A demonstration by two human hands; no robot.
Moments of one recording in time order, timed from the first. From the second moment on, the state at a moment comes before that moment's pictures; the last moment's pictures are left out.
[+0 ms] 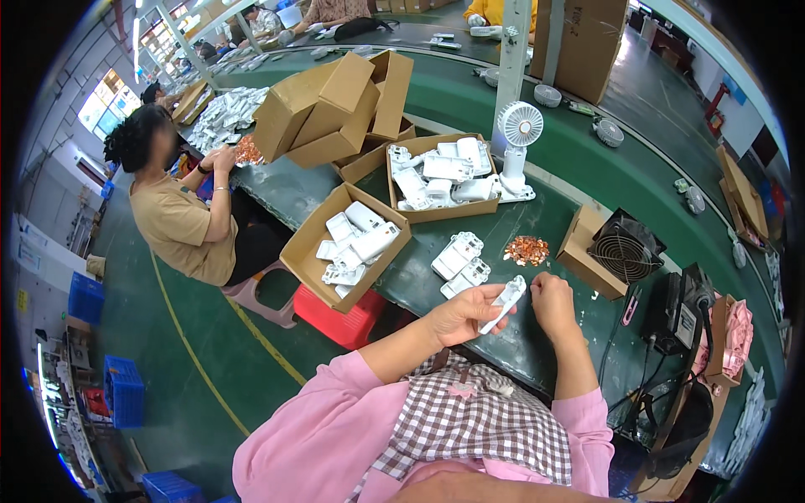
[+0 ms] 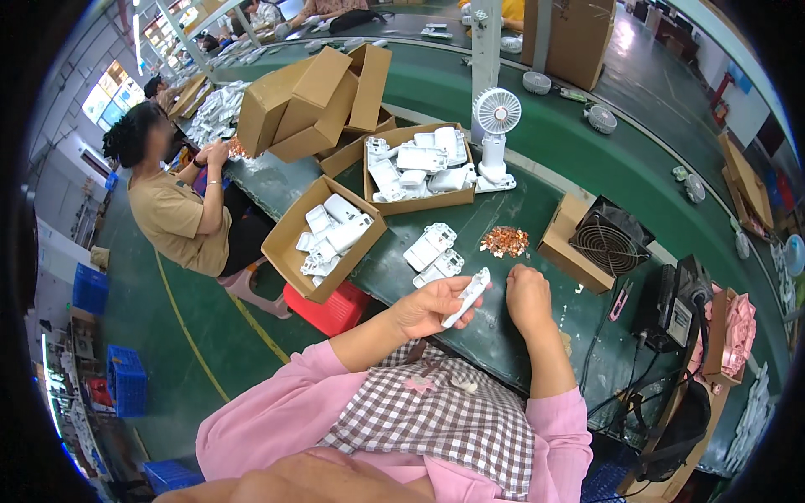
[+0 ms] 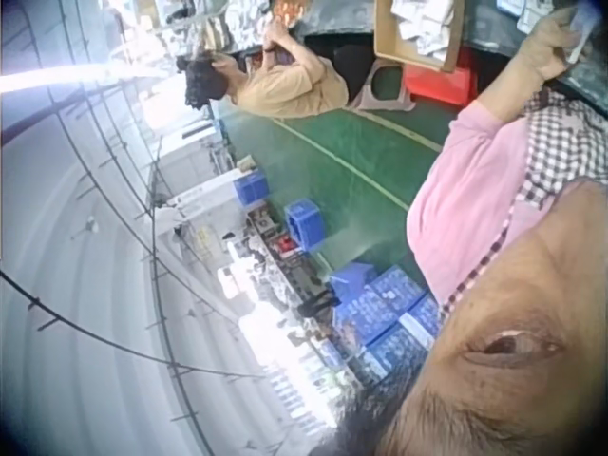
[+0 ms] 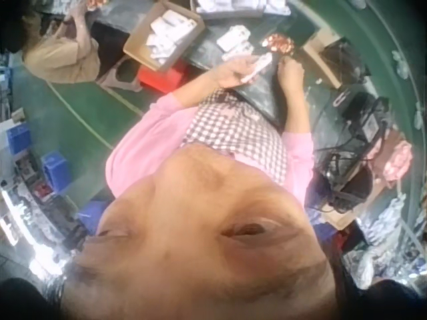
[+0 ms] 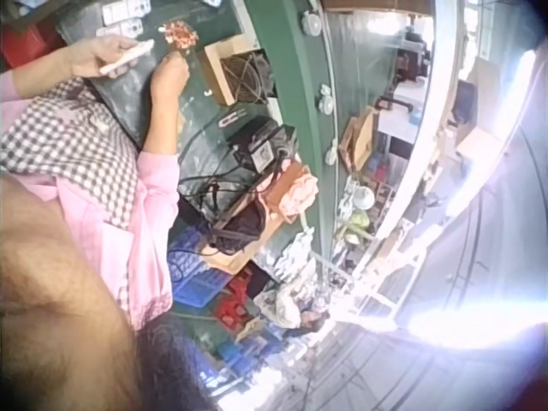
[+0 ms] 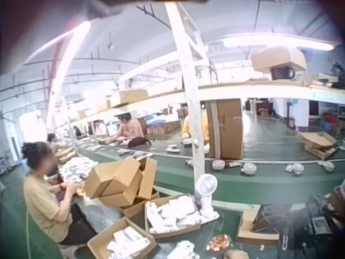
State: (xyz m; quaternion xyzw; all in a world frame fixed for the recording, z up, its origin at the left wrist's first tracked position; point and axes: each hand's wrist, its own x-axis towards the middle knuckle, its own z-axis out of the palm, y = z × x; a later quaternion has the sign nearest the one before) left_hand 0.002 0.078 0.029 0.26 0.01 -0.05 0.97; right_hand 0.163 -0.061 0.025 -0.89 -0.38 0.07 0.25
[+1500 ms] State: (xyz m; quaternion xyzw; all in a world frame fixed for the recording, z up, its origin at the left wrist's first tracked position) left_hand 0.006 0.052 0.026 0.62 0.11 0.08 0.78; right_hand 0.107 -0.083 0.054 -0.65 -0.26 0.28 0.66
